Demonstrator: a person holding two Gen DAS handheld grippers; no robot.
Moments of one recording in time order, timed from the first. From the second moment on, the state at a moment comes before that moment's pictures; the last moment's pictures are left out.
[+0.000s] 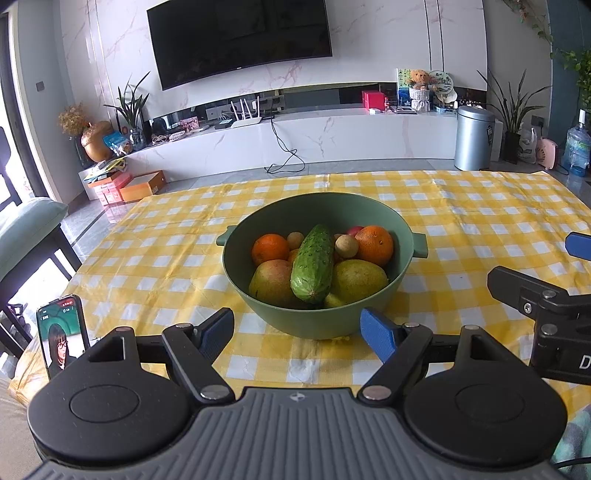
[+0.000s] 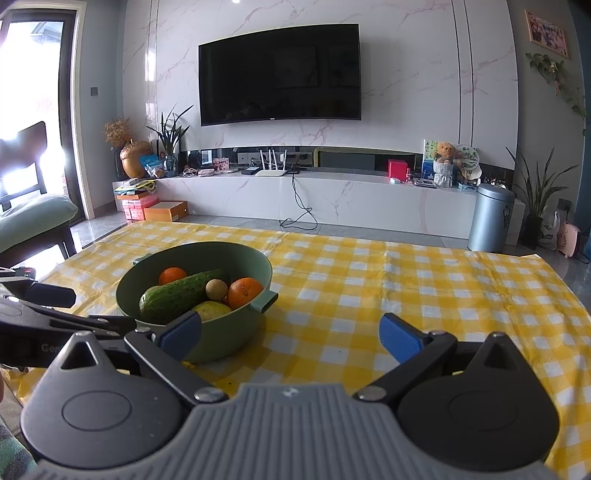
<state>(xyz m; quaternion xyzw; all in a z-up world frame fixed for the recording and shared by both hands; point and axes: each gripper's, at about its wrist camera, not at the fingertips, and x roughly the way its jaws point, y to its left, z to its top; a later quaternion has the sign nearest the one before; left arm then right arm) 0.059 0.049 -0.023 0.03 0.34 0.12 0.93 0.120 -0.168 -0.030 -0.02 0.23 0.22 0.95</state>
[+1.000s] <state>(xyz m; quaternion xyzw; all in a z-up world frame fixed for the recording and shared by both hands) 0.059 0.050 -0.023 0.03 0.34 0.12 0.93 0.123 -0.167 -0.034 -0.03 0.24 0.23 0.94</state>
